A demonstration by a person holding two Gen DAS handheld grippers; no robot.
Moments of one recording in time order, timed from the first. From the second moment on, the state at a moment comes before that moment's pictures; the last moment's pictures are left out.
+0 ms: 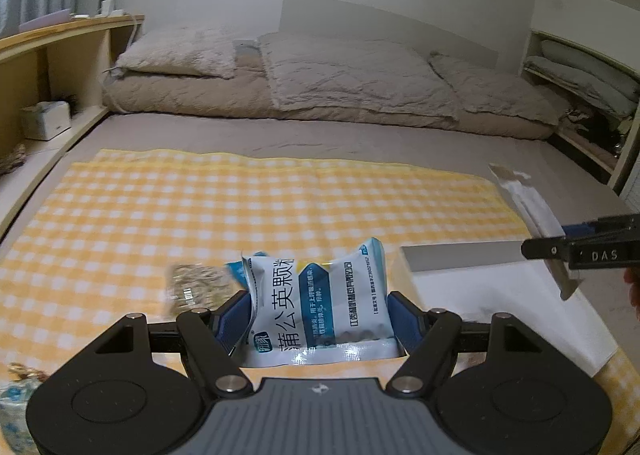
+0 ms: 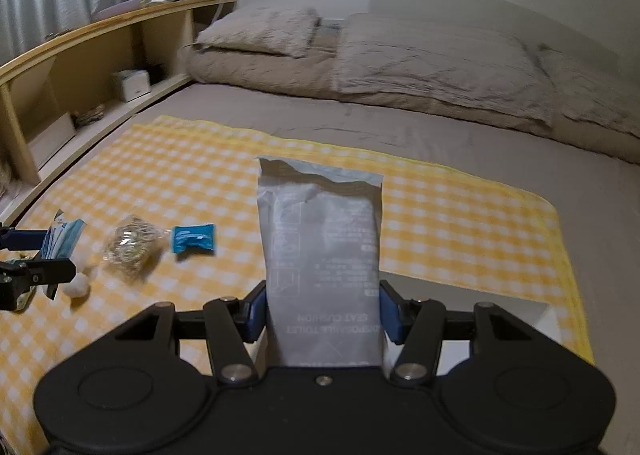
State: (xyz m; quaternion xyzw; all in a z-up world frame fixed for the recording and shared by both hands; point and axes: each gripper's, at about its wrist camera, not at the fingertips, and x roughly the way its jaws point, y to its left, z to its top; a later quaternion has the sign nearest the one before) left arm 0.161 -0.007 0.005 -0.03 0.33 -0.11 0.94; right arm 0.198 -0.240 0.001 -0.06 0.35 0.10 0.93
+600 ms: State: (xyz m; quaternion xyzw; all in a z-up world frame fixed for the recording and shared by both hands) left arm 0.169 -0.129 -0.020 -0.02 0.36 -0.21 0.91; right arm 0.166 -0.353 -0.033 -0.02 0.41 -0.02 0.91
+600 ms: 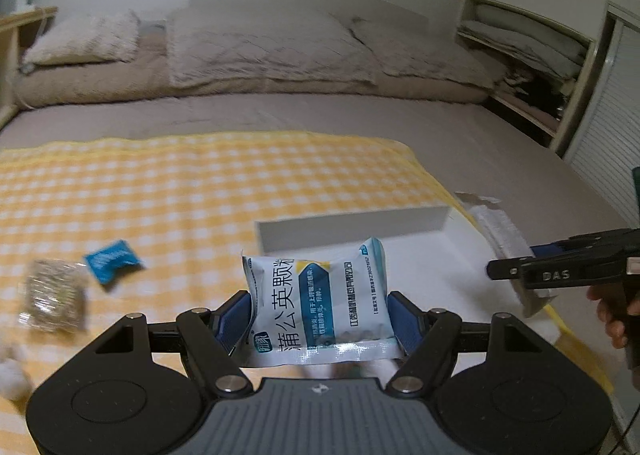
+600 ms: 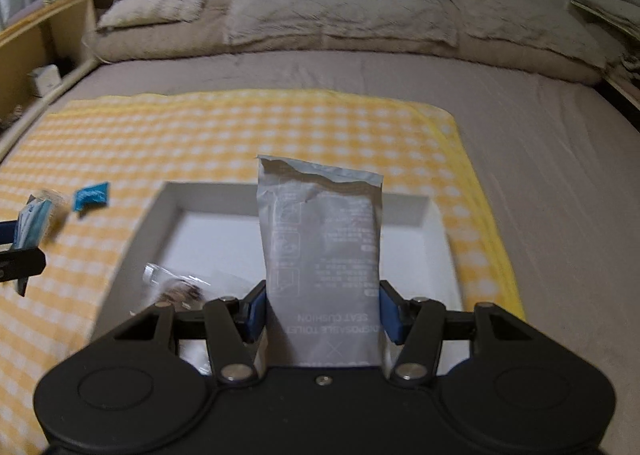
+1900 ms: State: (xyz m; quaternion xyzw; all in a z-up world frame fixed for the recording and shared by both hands) left arm 0.177 -0.256 -0.097 -0.17 0.47 -0.31 0.81; right arm 0.150 -0.442 -0.063 0.12 0.45 -0.06 0.88
